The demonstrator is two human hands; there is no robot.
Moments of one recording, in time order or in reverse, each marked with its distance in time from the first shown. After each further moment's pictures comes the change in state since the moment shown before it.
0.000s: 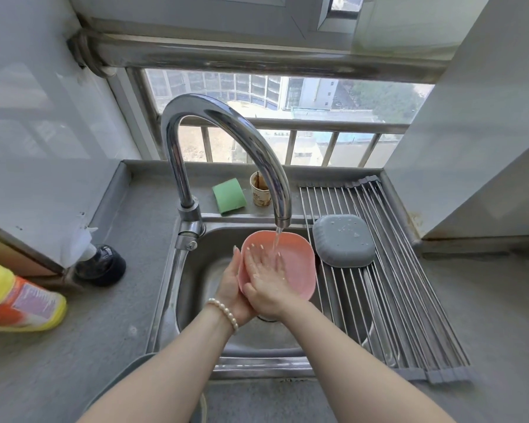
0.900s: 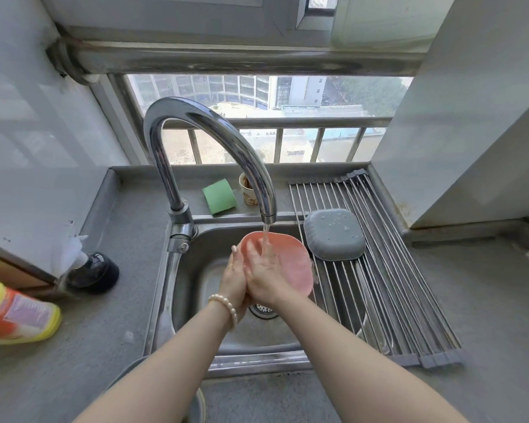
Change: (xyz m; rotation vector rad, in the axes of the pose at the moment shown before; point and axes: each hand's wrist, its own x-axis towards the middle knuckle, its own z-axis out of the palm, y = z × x) left_hand 0.001 -0.011 0.010 0.509 0.247 0.293; right_hand -0.010 -0.005 -0.017 0.282 0.128 0.185
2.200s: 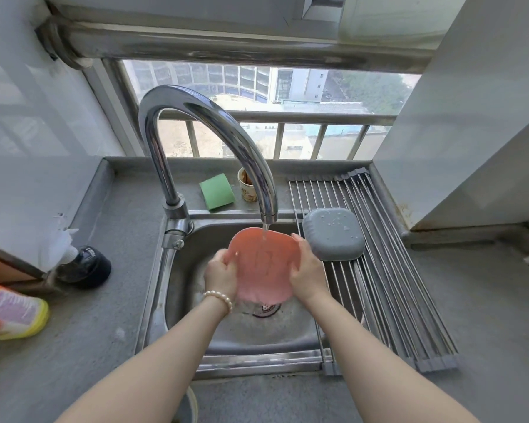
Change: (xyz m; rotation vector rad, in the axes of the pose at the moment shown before) left_hand 0.027 -0.004 -0.024 0.724 0.316 0.375; right_hand -0.011 0.063 -0.025 0.366 0.352 0.071
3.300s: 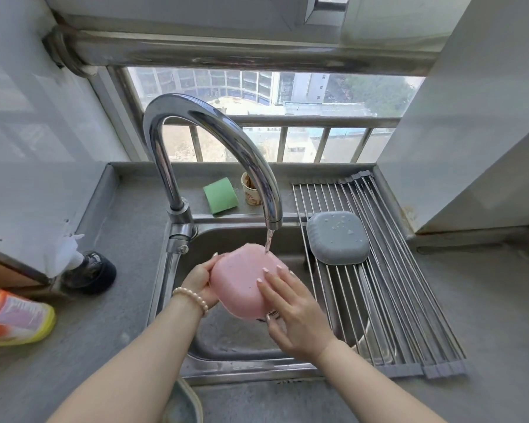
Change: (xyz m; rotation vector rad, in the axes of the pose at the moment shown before) left_hand 0.029 0.003 -0.036 -0.885 -0.407 -0.751; right_hand -0.044 0.034 0.025 -0.468 -0.061 -0.830
